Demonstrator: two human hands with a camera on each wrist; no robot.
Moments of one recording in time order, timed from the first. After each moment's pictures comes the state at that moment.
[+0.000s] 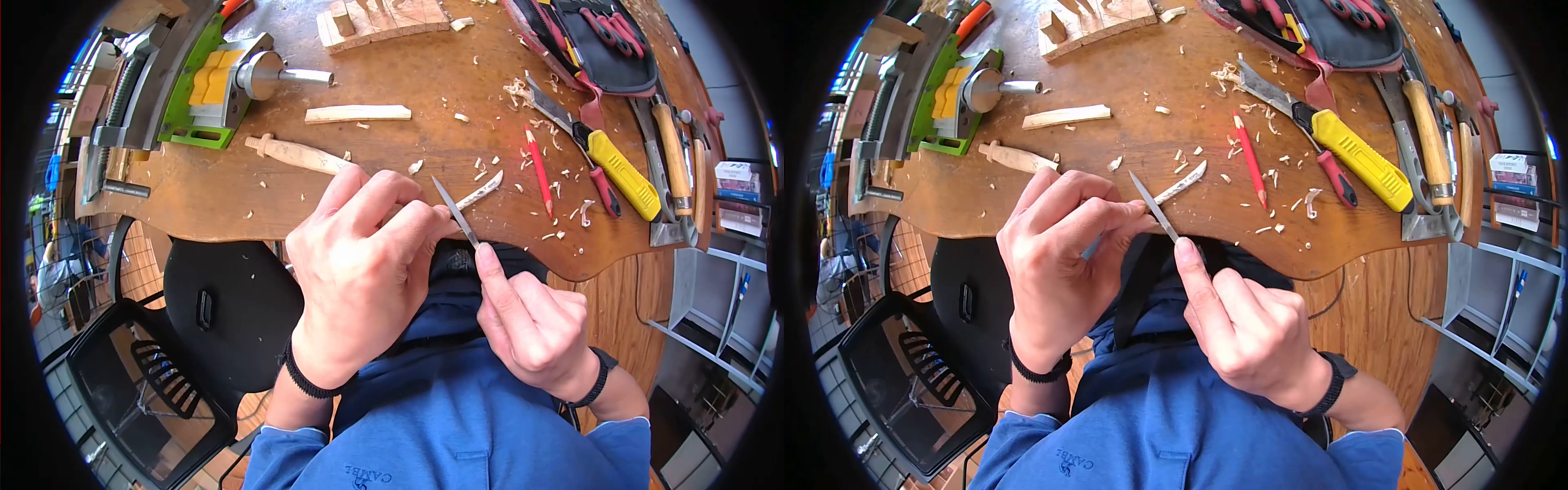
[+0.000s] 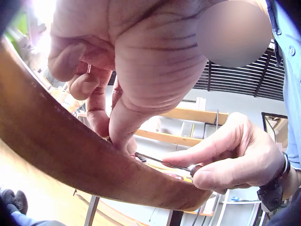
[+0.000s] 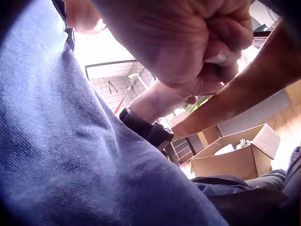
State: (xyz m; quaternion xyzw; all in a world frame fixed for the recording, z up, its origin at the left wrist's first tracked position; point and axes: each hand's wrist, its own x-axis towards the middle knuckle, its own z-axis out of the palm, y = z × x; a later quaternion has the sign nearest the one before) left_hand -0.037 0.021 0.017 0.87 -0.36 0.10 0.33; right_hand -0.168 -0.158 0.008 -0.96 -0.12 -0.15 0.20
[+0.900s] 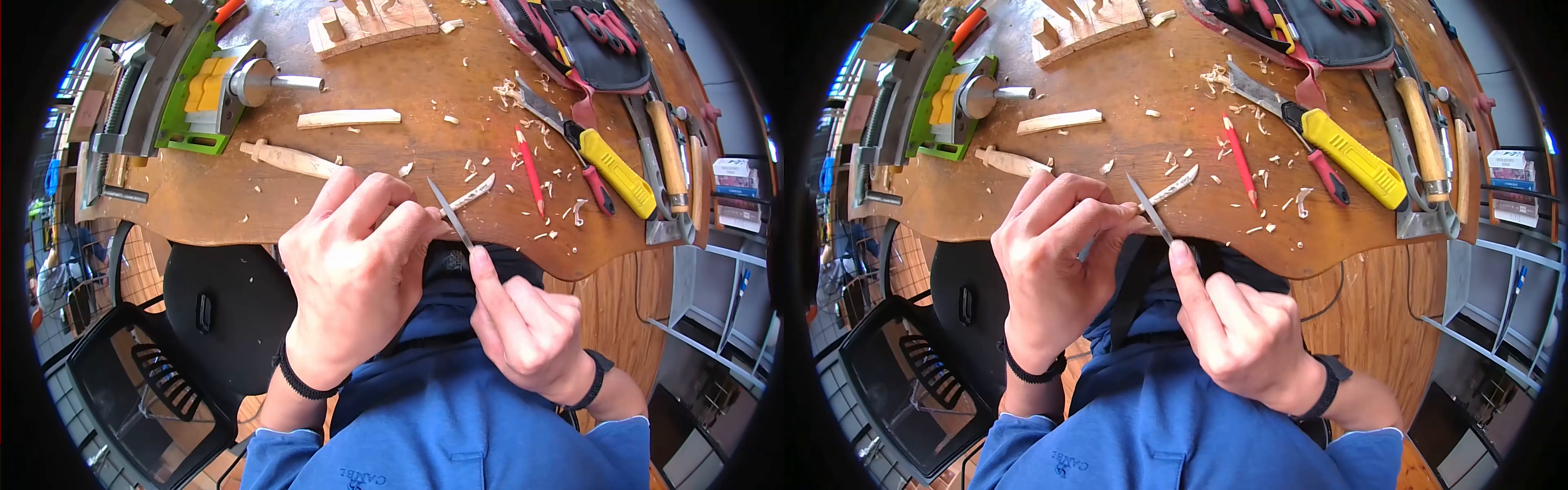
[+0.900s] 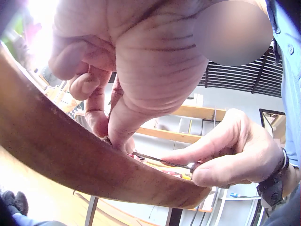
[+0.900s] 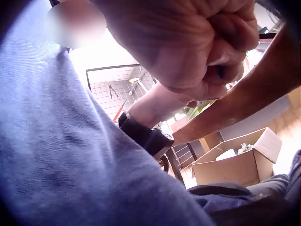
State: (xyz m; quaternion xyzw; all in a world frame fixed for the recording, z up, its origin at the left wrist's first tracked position) left_hand -0.037 0.019 0.021 0.87 -0.37 0.10 0.31; right_hand -0.173 -0.156 0.011 -0.96 -0.11 -0.14 0.19
